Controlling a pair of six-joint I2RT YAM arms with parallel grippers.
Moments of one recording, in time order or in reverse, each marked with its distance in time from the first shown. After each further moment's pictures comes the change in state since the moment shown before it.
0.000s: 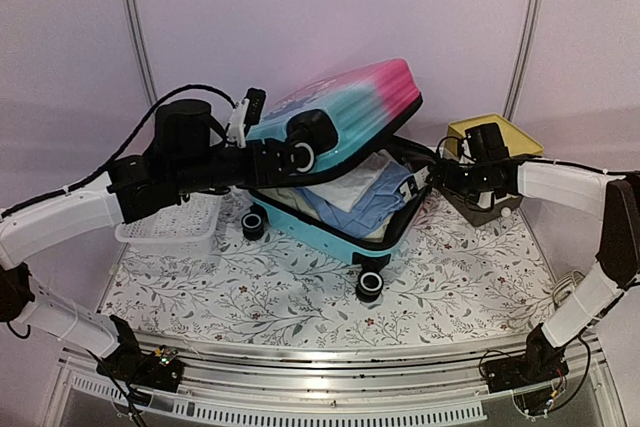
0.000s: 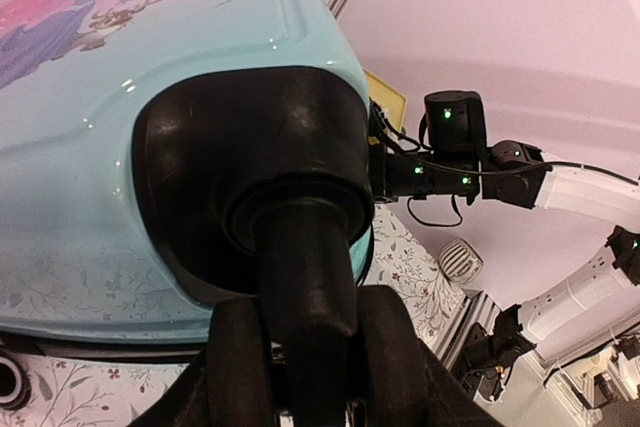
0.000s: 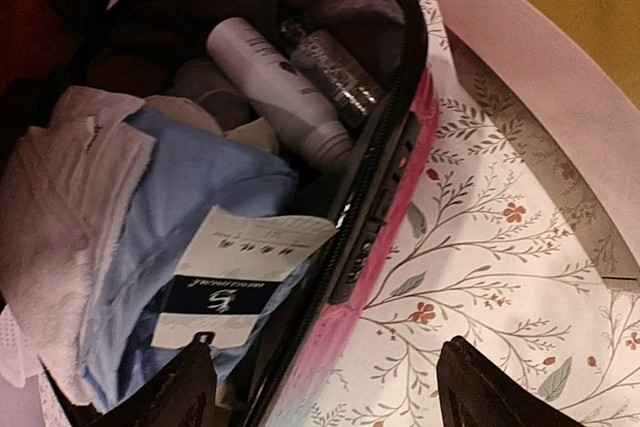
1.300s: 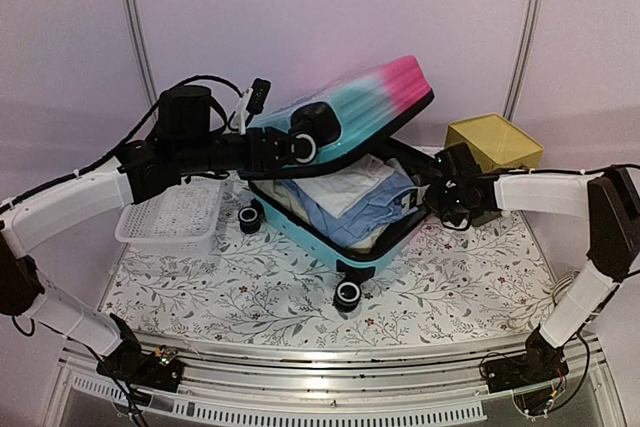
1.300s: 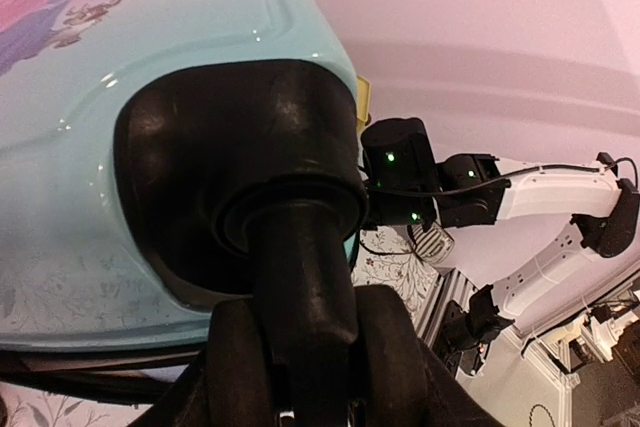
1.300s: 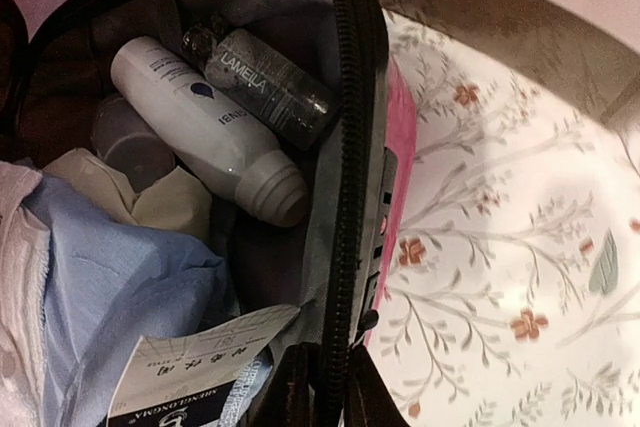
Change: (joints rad) left arm 0.125 0.076 0.077 0.000 0.260 0.051; right arm 0.154 0.109 -0.020 0.001 0.274 0.381
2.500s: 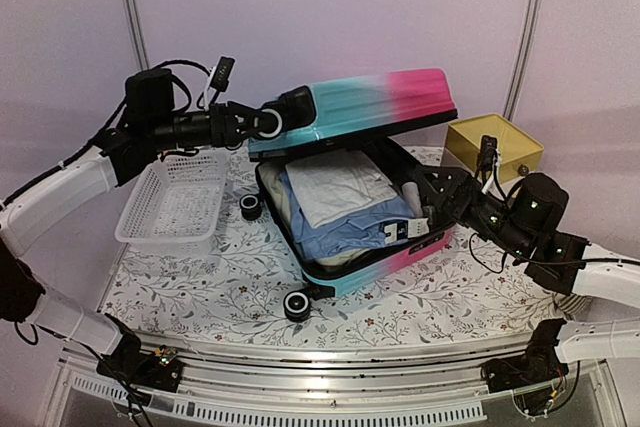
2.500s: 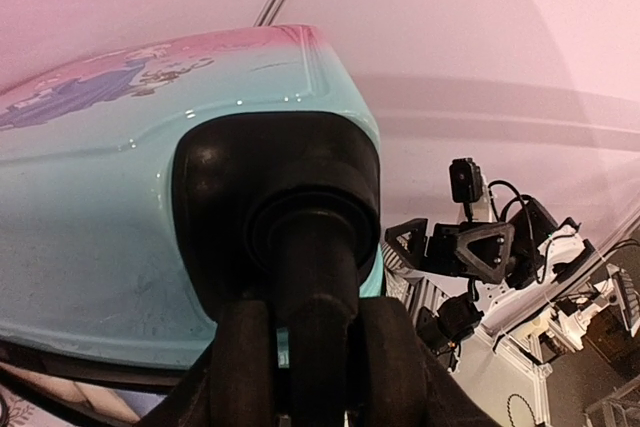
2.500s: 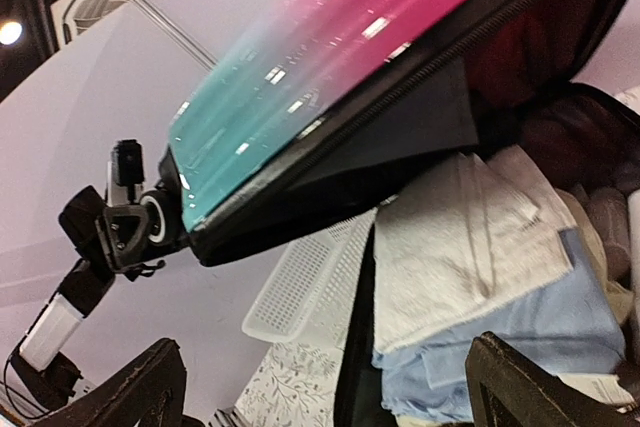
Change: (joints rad) left arm 0.234 -0.027 0.031 0.024 0.327 0.000; right arm 0.339 -0.787 -0.492 0.573 -0.096 -0.172
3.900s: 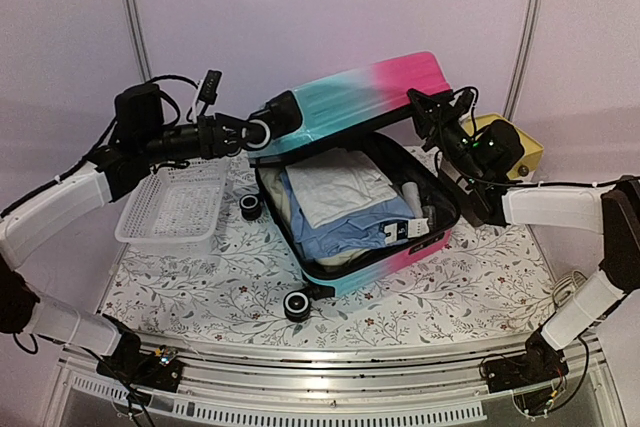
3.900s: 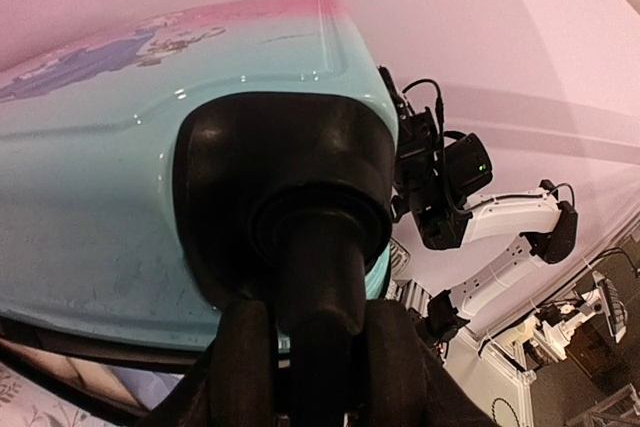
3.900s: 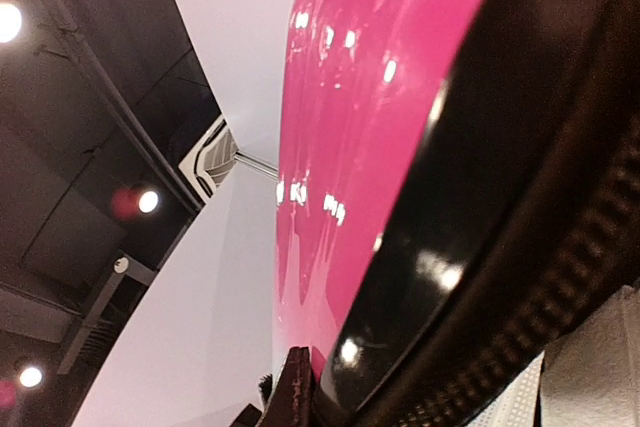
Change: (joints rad) left arm 0.055 -0.065 -0.134 0.104 0.054 -0.076; right arm -0.293 0.668 0.344 0.739 -0.226 0.562
